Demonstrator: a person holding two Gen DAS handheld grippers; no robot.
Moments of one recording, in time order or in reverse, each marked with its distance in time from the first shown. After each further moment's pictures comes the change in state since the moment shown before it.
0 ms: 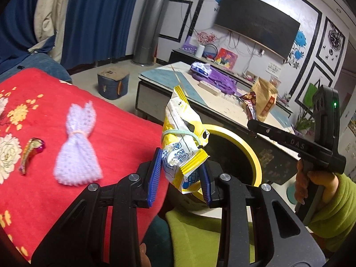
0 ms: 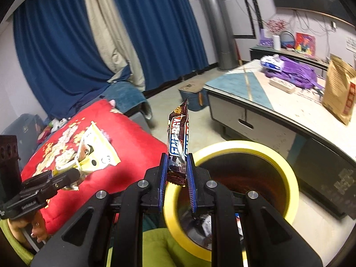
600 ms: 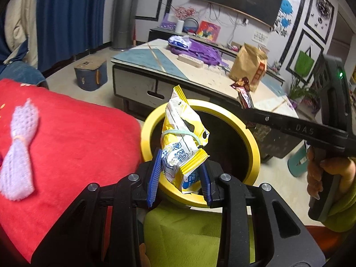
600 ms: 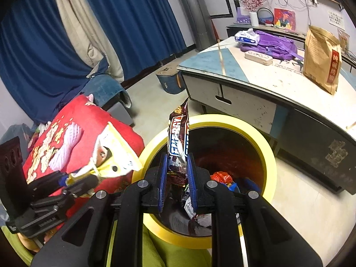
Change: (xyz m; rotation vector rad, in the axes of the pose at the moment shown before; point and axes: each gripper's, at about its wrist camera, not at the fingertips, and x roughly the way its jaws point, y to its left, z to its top) left arm 0.077 -0.049 -0.011 0.137 0.144 -0.053; right arm 0.007 -0.052 -0.020 0.120 0.103 -0.076
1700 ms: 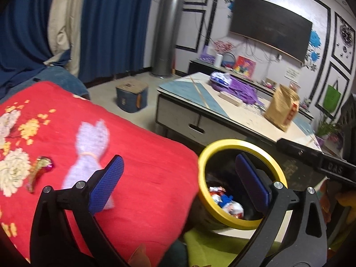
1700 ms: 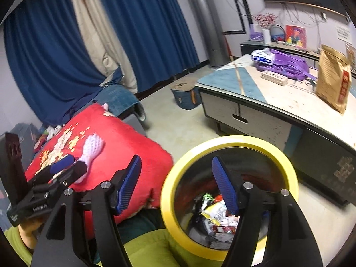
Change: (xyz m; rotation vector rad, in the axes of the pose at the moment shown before) left arm -0.070 0.057 0.006 -0.139 -0.232 0.234; right arm -0.003 0.061 0.013 -0.073 -0.101 0.064
